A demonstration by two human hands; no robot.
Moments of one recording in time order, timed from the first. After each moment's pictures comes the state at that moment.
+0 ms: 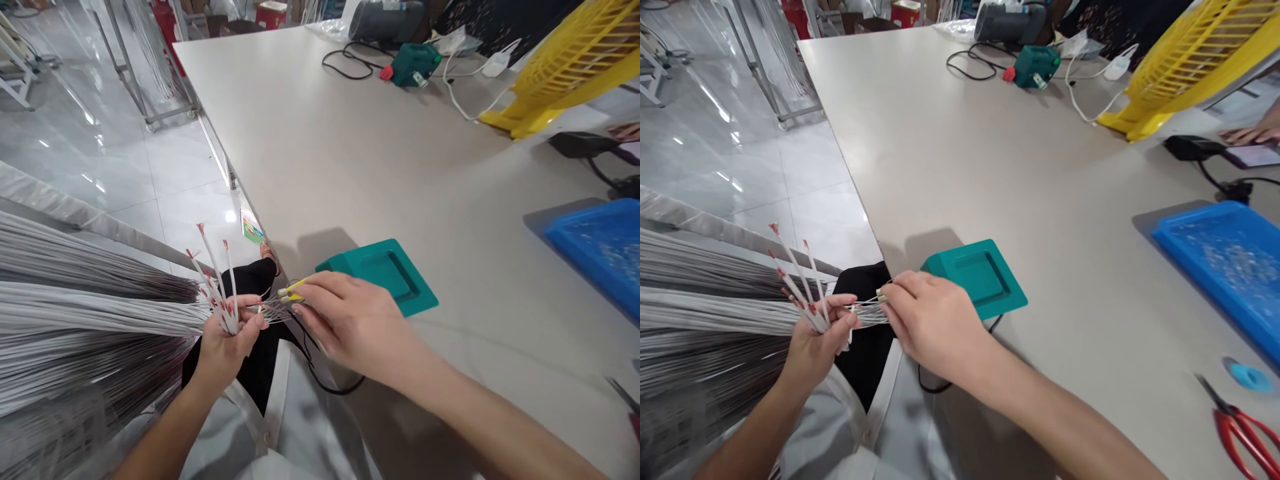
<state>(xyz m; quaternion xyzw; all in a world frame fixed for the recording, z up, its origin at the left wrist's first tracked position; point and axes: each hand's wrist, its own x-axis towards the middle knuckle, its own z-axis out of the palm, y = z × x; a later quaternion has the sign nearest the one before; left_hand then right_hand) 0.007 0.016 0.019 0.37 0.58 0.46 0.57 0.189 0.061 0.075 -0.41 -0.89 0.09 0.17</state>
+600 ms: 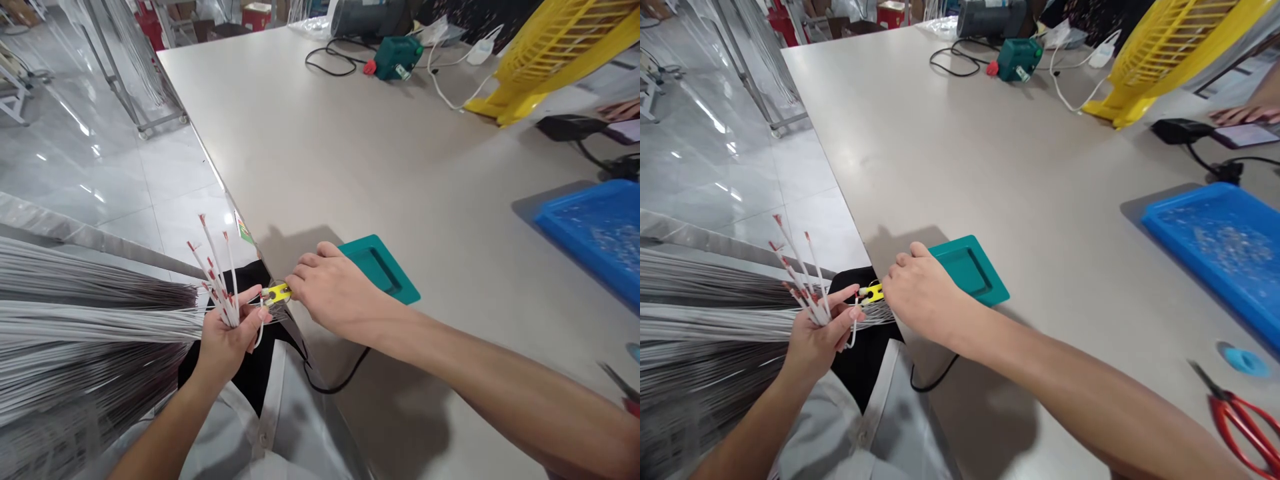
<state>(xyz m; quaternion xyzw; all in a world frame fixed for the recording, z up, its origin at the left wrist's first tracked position) 0.027 0.030 0.028 0.36 0.59 0.45 0.57 0.198 0.096 0.072 -0.34 -0.94 -0.01 -0.03</state>
